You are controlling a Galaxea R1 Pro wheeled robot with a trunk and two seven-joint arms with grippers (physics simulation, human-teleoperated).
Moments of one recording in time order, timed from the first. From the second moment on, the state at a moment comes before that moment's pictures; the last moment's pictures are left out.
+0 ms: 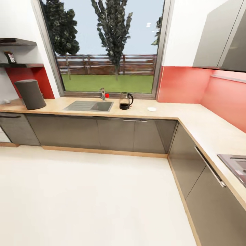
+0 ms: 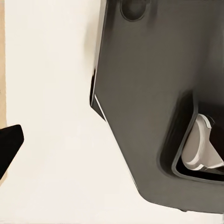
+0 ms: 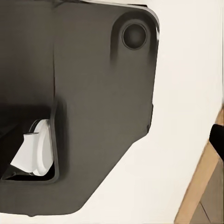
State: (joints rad) left arm -0.01 0.02 0.12 -0.03 0.05 -0.09 0.00; right arm 0.00 0.03 0.00 -0.12 0.04 -0.07 0.00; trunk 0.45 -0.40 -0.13
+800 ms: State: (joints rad) left arm -0.26 0.11 0.12 -0.30 0.04 -0.09 0.00; right arm -0.01 -0.07 0.00 -0.68 0.04 -0.07 0.00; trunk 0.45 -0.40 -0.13
